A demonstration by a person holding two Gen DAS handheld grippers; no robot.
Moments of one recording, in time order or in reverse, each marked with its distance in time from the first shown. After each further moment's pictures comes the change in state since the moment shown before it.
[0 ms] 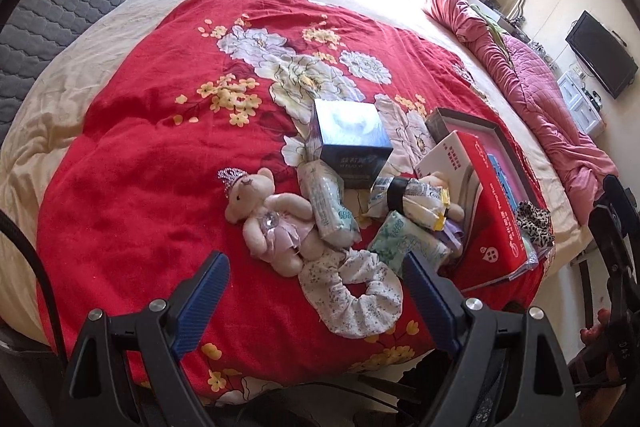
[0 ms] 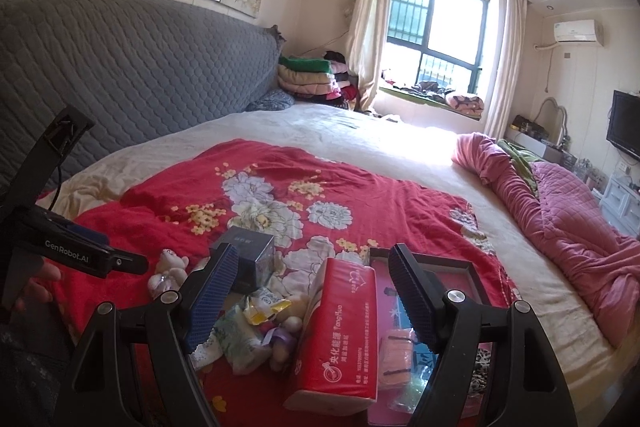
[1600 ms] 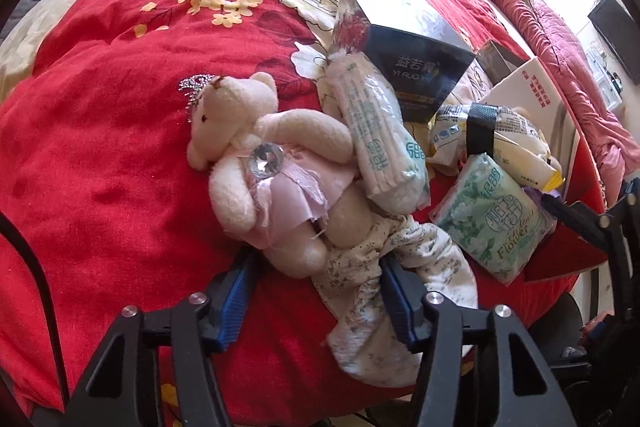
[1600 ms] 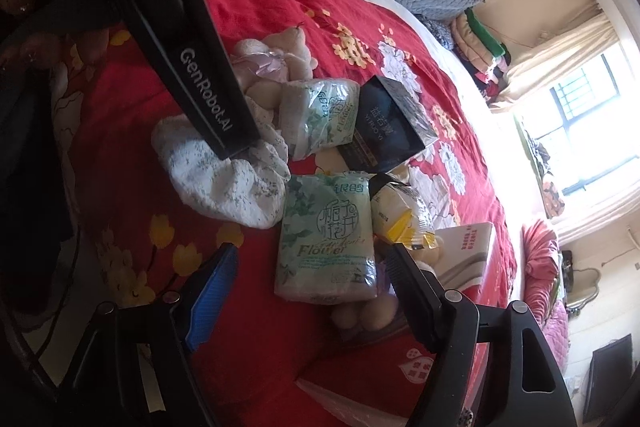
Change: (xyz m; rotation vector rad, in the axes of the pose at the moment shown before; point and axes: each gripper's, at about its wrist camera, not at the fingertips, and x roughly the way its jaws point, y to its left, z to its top) left arm 0.113 0.014 -0.015 -0.012 0.151 0.034; right arm 0.133 0.109 -0.115 -0.784 0.359 0.173
